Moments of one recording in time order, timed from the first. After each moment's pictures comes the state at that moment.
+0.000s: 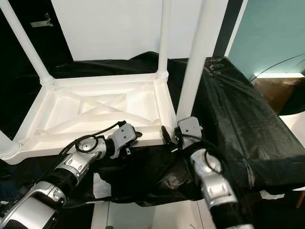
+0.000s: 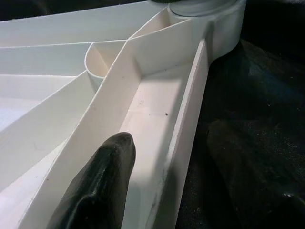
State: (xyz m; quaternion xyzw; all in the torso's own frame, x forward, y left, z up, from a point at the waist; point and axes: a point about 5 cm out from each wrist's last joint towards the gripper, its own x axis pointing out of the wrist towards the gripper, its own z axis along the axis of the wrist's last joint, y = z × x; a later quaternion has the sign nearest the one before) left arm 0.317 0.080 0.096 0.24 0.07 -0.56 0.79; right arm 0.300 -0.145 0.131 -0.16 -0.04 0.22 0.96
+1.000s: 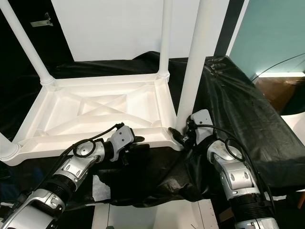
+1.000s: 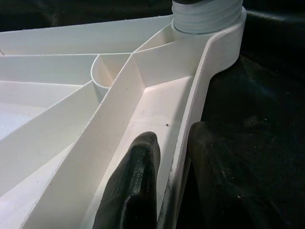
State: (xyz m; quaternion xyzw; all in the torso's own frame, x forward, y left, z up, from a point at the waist) left arm 0.308 0.078 0.097 0.21 0.05 -0.56 0.80; right arm 0.294 -0.165 0.135 -0.11 0.04 0.29 0.95
